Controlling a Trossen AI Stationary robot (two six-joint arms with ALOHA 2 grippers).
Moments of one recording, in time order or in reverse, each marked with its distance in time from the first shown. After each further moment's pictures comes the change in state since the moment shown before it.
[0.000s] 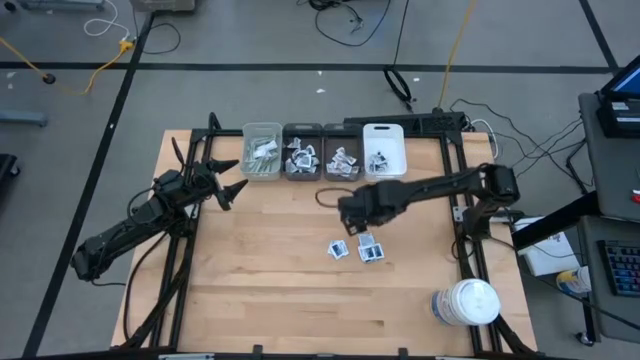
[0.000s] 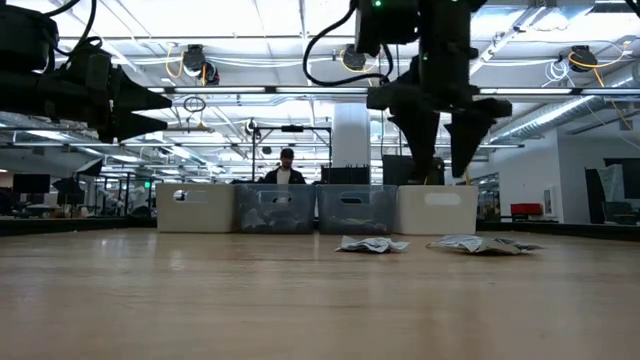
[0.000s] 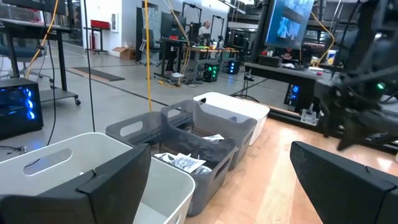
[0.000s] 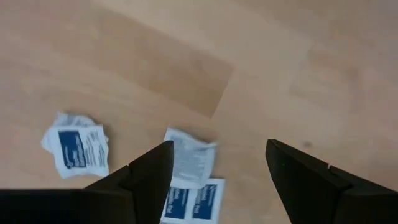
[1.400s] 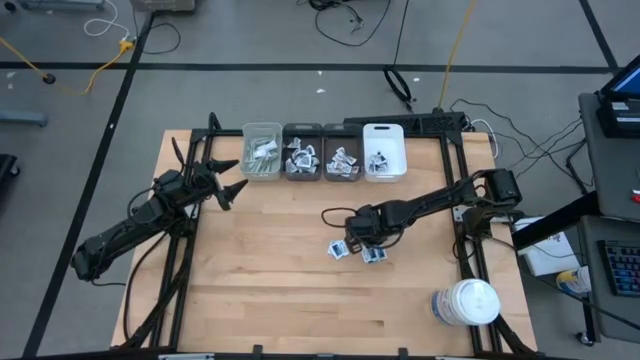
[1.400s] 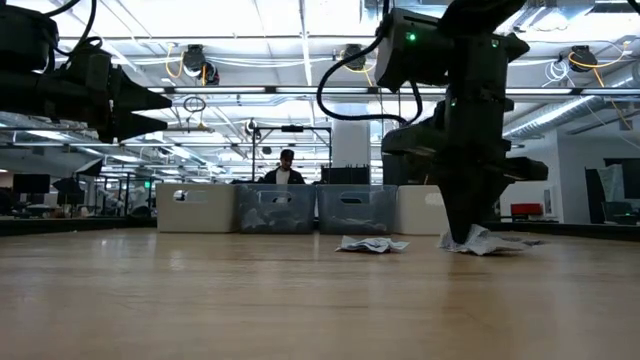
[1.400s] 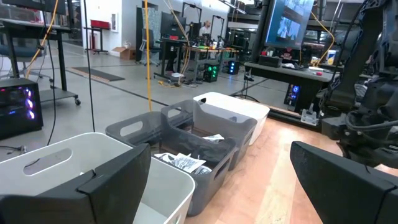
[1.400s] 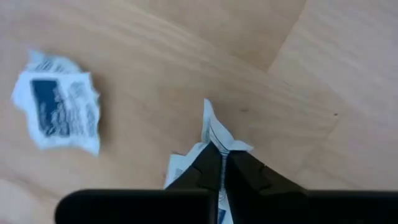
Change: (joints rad) left arm 0.000 0.000 0.000 0.000 0.000 0.000; right arm 0.101 0.000 -0.306 0.460 -0.129 0.118
